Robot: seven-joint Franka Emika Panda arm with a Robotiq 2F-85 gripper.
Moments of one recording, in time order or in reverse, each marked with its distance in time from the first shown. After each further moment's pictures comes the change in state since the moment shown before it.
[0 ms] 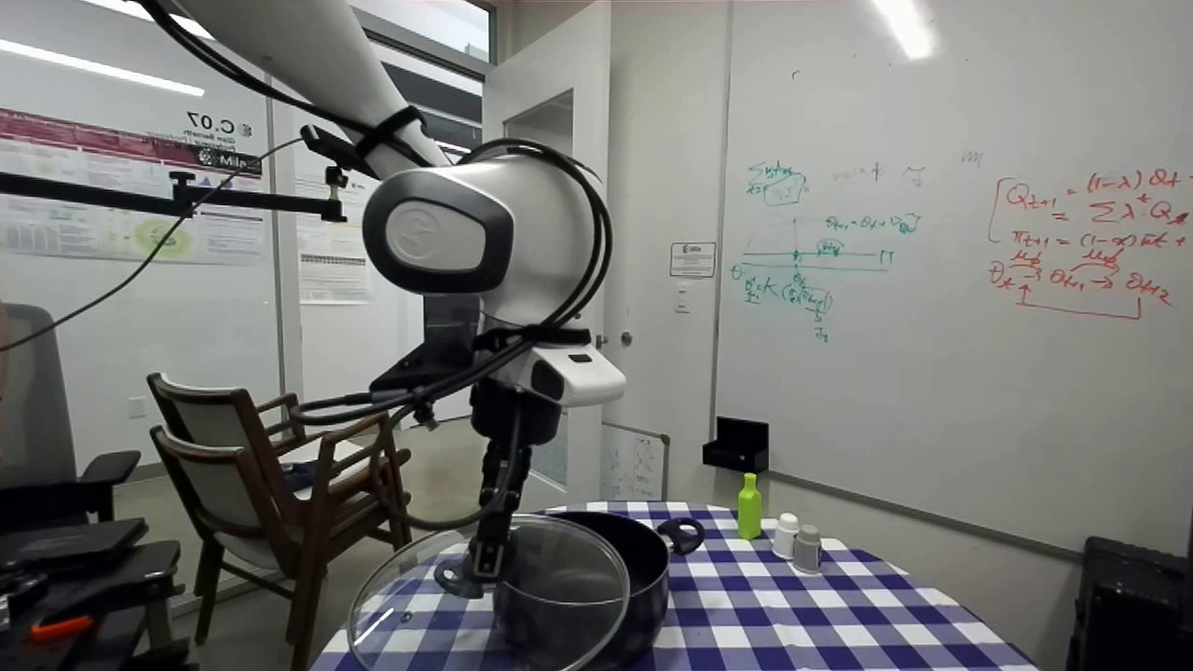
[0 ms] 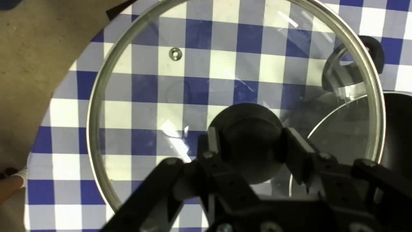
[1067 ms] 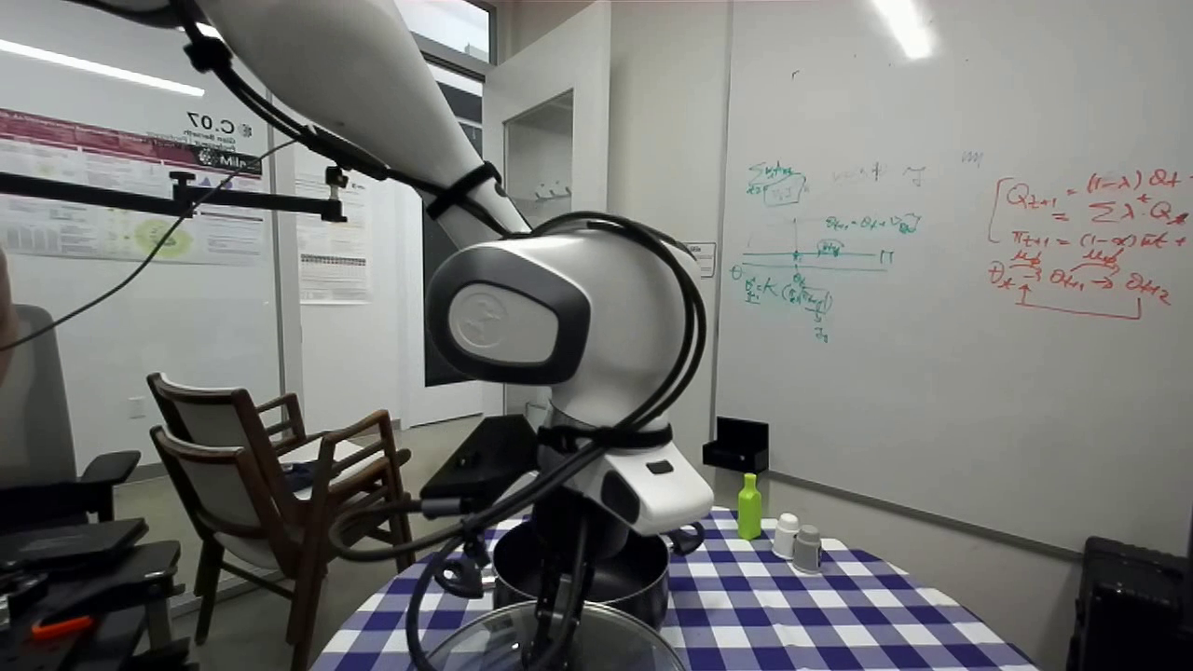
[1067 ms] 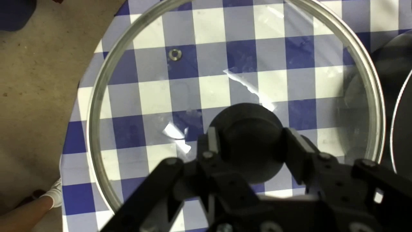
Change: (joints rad) arm -0.080 0.250 -0.042 0.219 0.034 -0.015 0.006
